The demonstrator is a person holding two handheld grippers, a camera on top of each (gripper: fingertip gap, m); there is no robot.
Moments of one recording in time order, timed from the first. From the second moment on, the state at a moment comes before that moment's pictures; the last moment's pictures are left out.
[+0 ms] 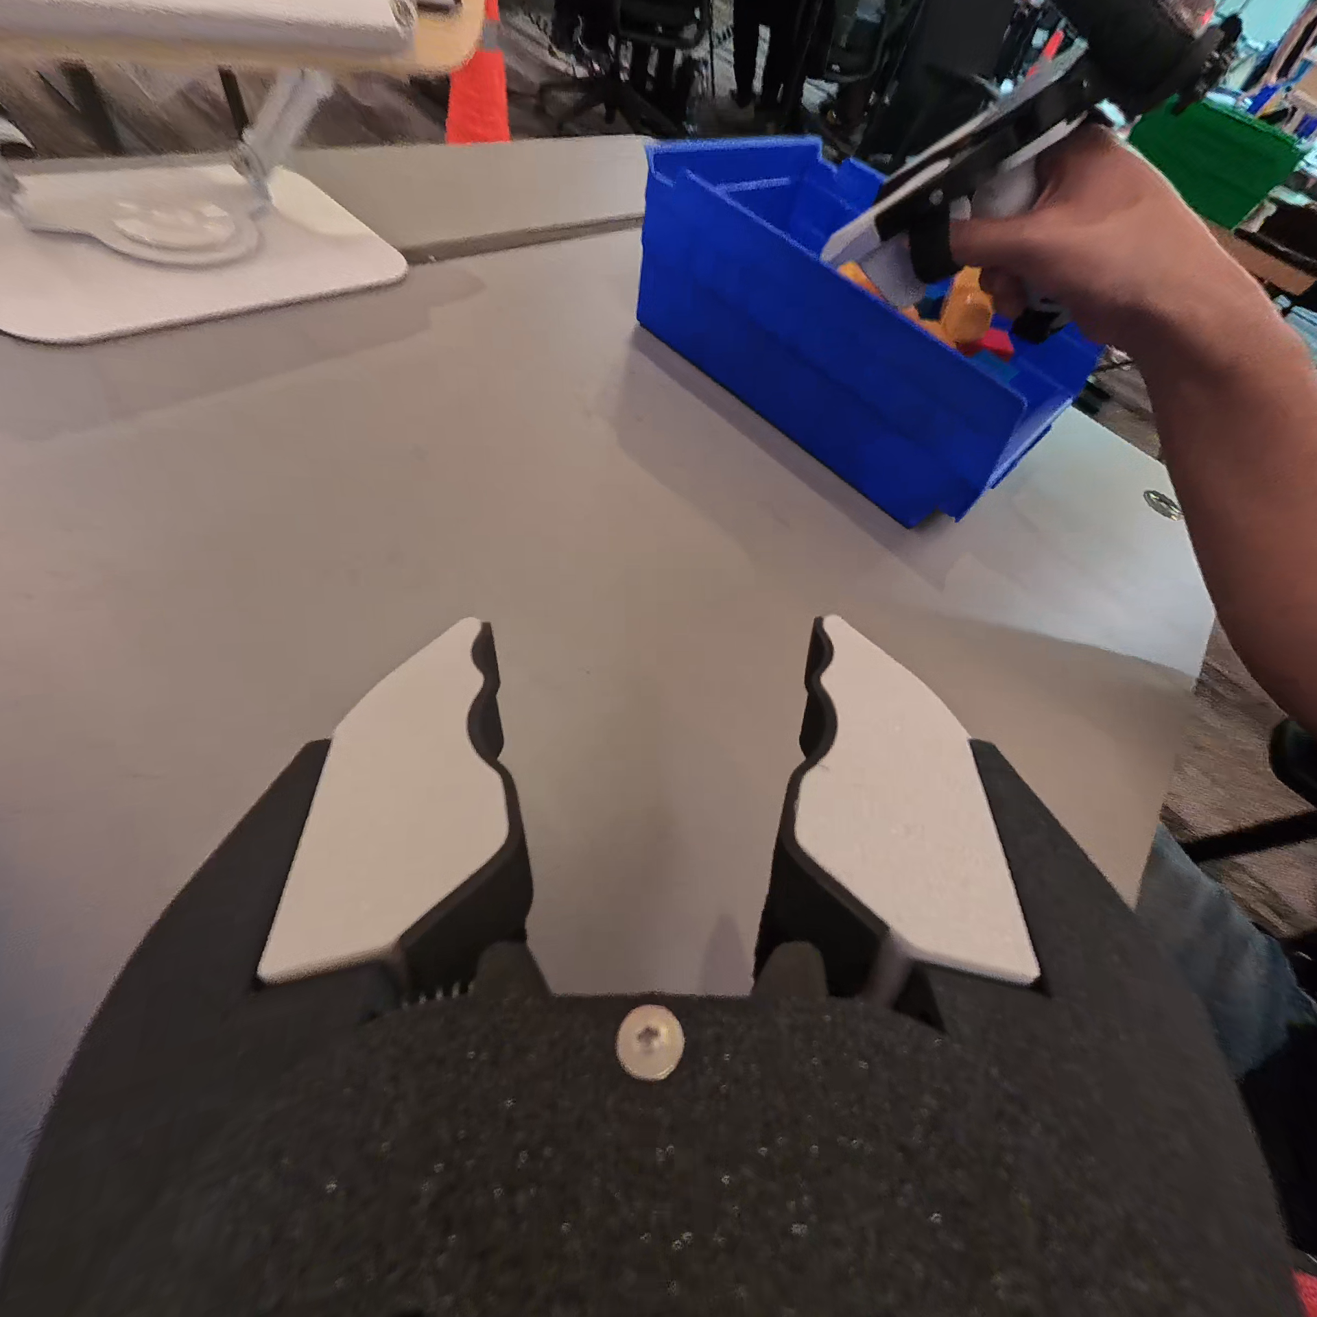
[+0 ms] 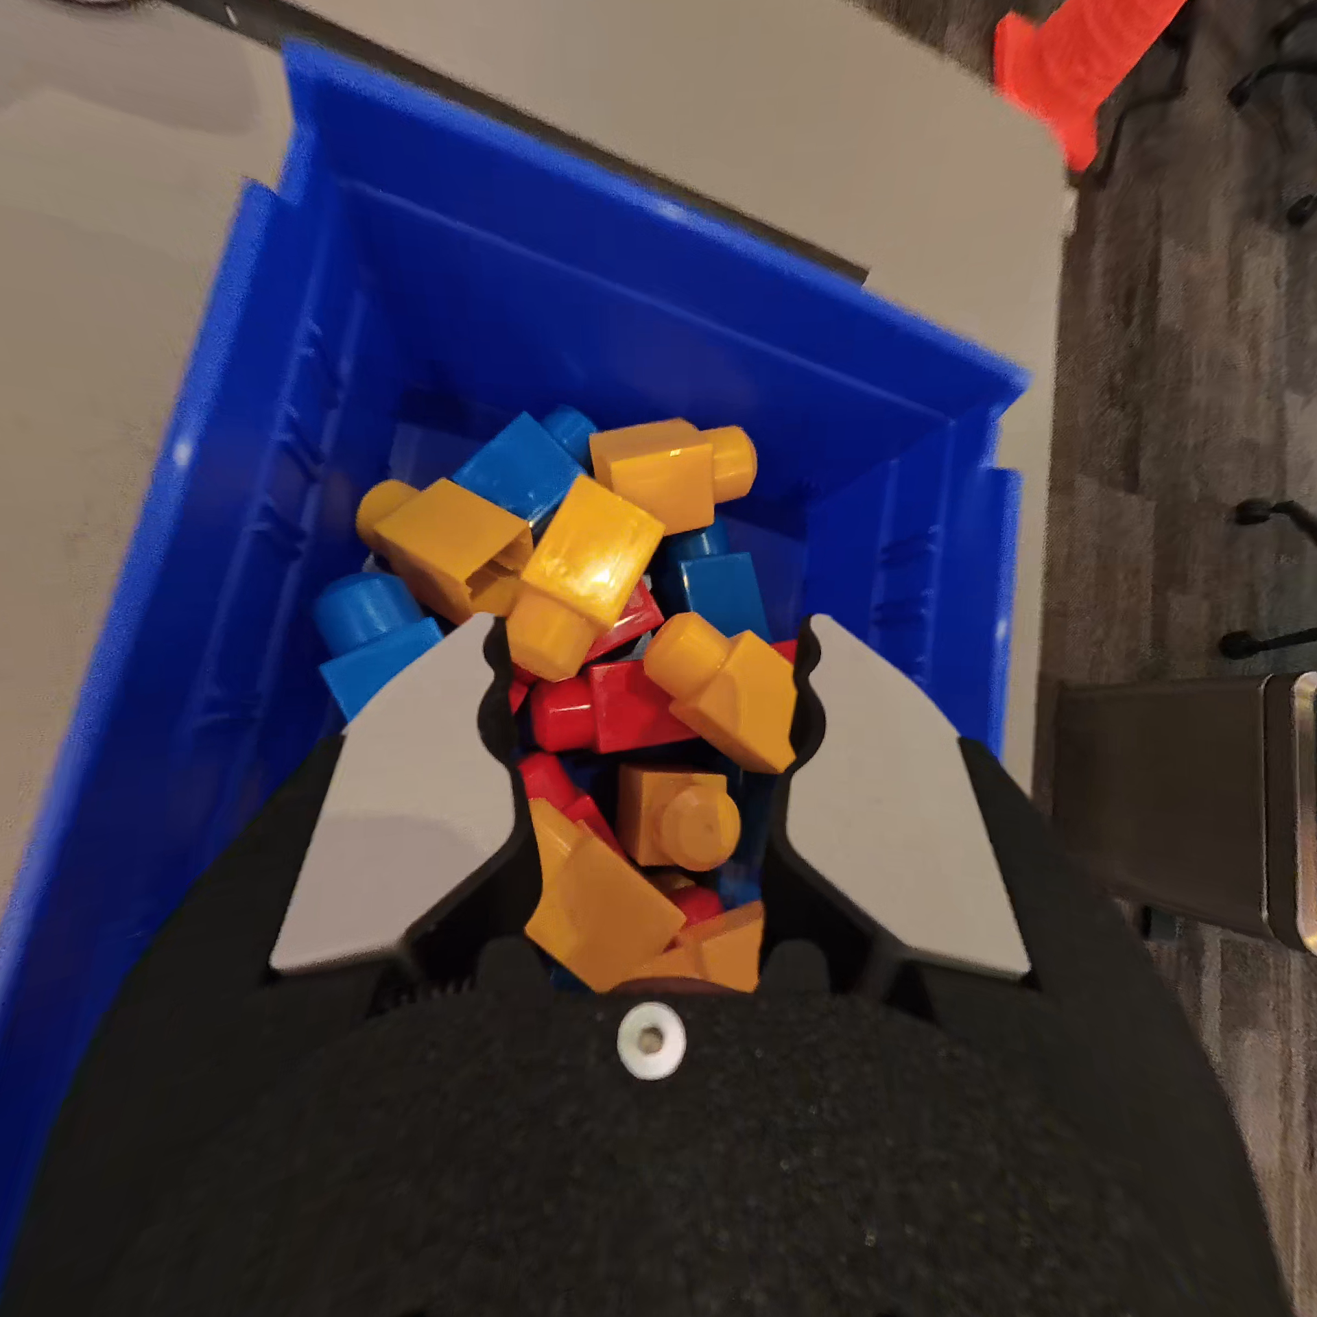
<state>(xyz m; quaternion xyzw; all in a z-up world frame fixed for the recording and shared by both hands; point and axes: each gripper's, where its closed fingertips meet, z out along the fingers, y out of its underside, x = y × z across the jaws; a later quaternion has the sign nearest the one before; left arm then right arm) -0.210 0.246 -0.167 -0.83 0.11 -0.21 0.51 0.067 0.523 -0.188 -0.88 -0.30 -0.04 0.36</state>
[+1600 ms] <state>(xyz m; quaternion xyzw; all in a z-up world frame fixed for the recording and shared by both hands) -0.318 0.104 -0.187 -0.81 -0.10 0.04 0.57 0.139 0.309 -0.191 -0.77 -0.23 0.11 0.58</state>
